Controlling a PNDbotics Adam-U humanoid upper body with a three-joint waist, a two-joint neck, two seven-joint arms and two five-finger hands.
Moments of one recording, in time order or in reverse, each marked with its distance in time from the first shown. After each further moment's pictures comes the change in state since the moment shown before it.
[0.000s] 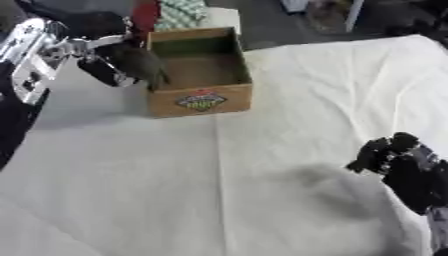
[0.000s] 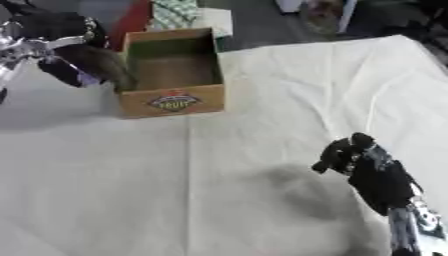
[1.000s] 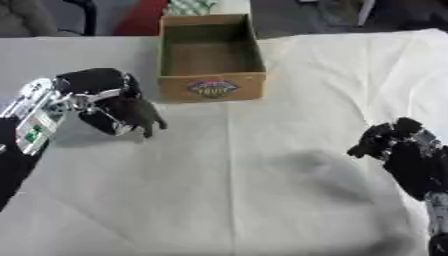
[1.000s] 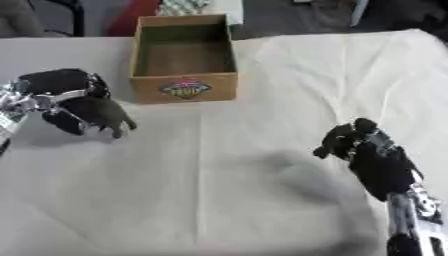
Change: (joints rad) left arm 0.325 0.068 -0.012 -0.231 0.107 0.053 -0.064; right arm 0.002 0.009 -0.013 -0.001 -0.004 -0.002 -0.009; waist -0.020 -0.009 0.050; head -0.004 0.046
